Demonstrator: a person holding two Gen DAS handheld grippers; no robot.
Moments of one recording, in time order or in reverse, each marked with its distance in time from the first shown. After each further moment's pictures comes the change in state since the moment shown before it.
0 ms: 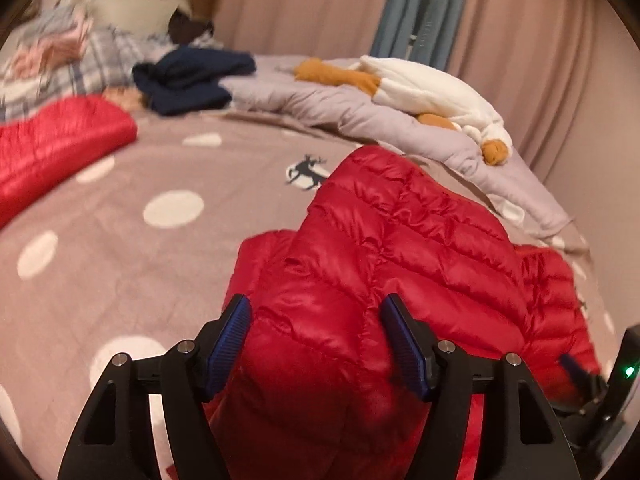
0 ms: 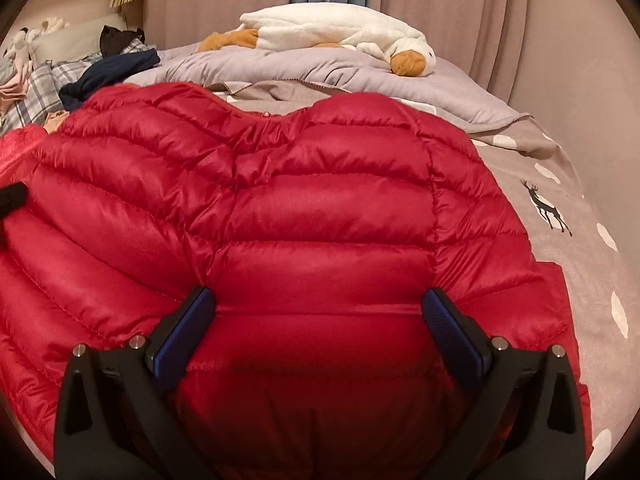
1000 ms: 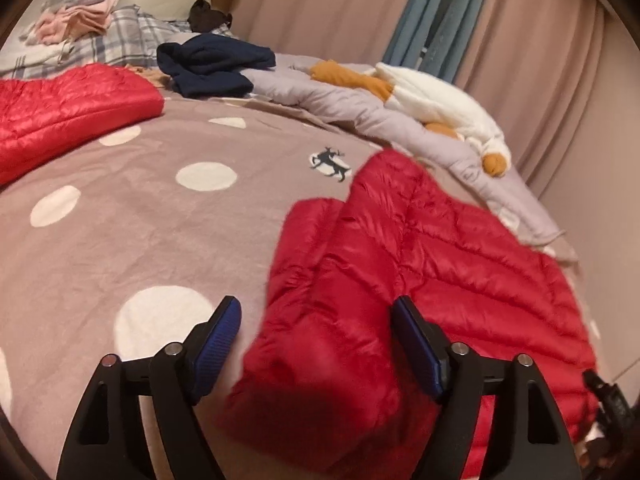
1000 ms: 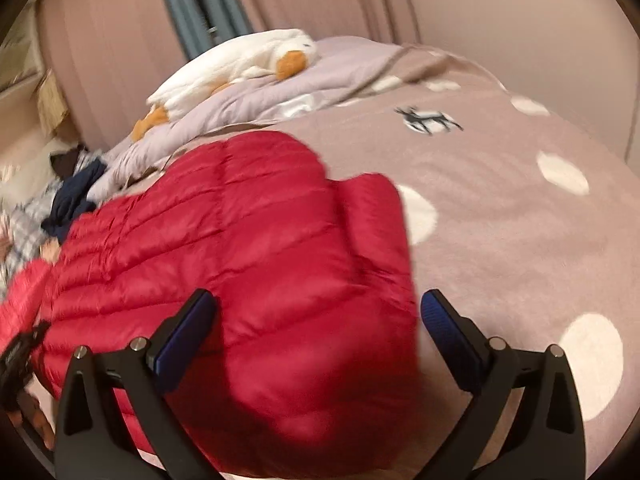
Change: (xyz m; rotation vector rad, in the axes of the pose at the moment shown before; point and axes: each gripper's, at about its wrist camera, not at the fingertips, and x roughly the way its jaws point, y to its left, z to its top) left arm -0.029 0.041 -0.026 -0.073 -0.035 -0.036; right arm -0.067 -0.121 -0.059 0.498 -0.037 0.029
